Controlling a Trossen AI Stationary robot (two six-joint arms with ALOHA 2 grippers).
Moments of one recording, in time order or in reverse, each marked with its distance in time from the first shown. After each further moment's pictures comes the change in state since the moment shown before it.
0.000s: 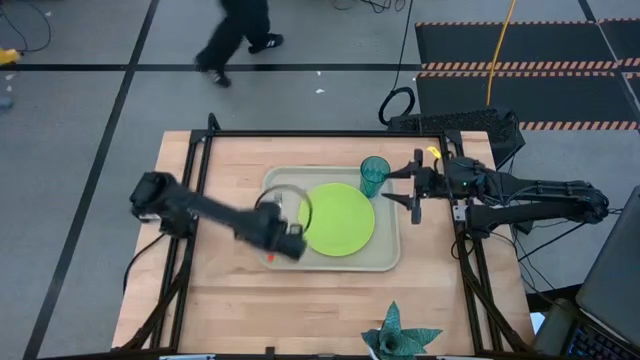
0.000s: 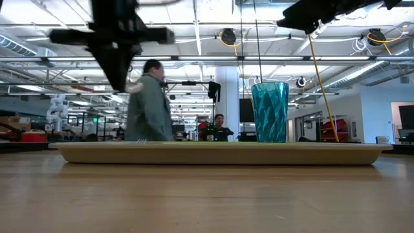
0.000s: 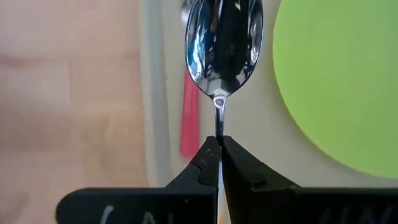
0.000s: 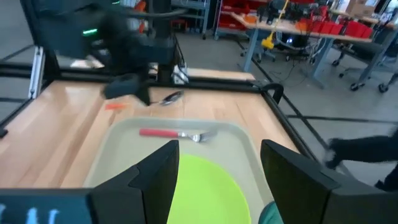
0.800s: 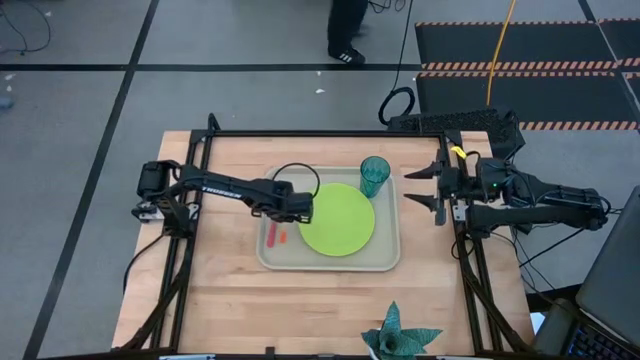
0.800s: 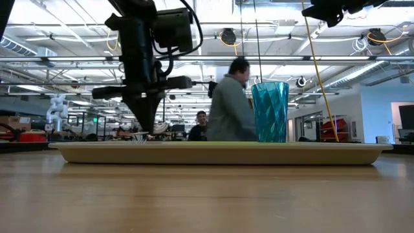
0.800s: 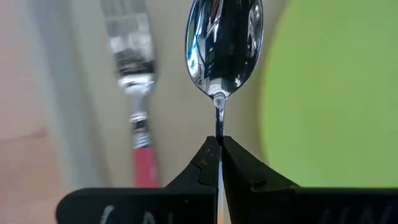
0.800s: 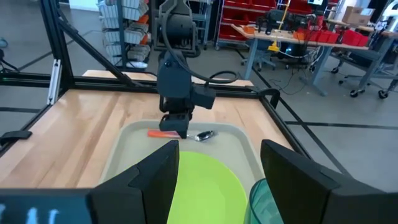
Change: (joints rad) left arm 0.332 -0.001 -0.243 0.479 0.162 0.442; right arm 0.015 -0.224 0.000 -0.200 0.005 0.018
